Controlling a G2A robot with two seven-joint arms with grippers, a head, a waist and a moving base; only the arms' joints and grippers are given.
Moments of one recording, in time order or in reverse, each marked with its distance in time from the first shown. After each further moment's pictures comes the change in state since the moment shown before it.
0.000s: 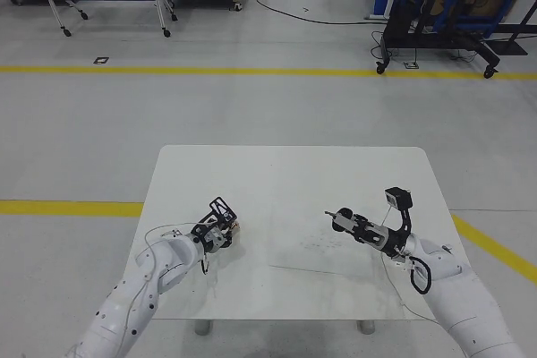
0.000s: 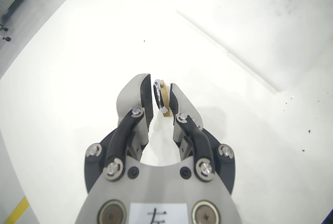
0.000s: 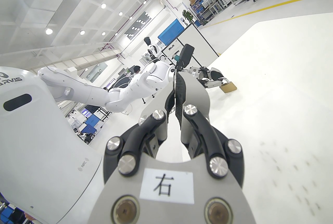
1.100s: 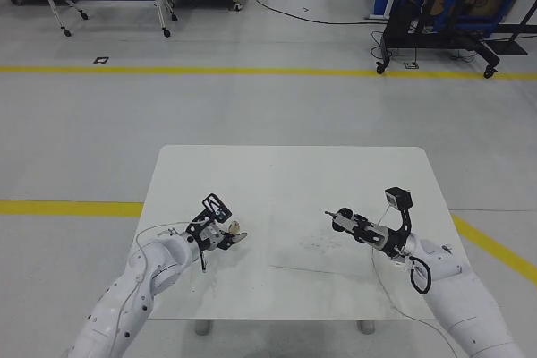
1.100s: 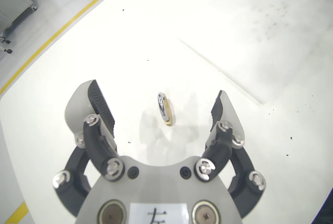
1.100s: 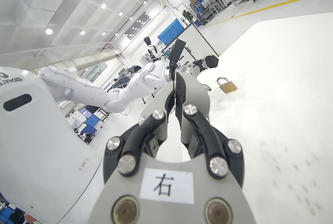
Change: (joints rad) left arm 0.025 0.017 -0.040 -0.028 -0.046 -0.033 0.095; right arm 0.000 0.000 0.000 0.000 0.000 0.000 0.000
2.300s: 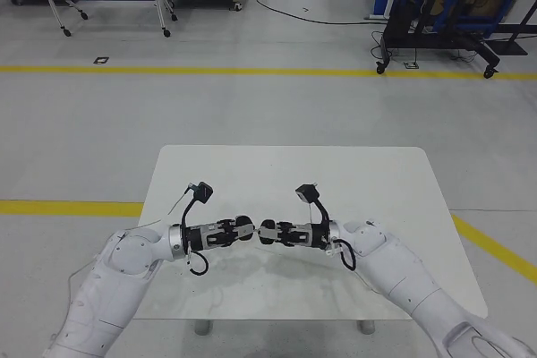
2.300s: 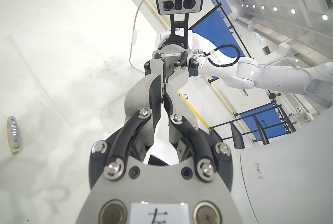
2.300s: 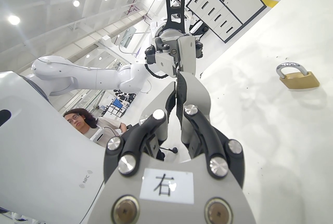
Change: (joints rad) left arm -0.072 0.001 -0.081 0.059 -1.357 -0.172 -0.661; right arm 0.377 -0.186 -0.496 0.249 0.090 0.098 0.098
